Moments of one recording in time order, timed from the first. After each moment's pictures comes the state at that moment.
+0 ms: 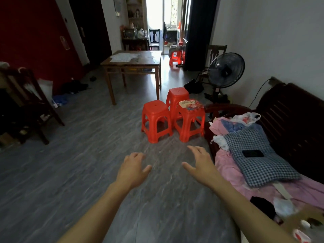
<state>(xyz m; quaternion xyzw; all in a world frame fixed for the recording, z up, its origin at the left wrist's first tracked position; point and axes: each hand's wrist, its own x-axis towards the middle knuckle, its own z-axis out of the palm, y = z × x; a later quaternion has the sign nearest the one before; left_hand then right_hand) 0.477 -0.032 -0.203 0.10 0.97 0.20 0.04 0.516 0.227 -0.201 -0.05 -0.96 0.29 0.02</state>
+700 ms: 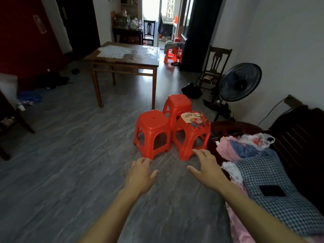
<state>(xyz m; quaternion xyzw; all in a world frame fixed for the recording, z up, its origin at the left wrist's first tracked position) 0.093 -0.034 -0.263 0.12 0.96 0.25 0.06 0.141 0.221 -0.216 -0.07 -0.98 0.20 0.00</state>
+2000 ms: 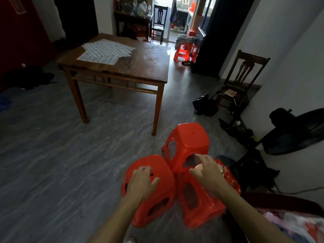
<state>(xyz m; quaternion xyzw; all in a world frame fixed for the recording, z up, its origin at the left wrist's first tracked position) -0.591 0.101 -0.337 0.05 0.95 0.29 0.11 -0.568 0.353 -0.259 -0.09 -0.97 0.24 -0.04</state>
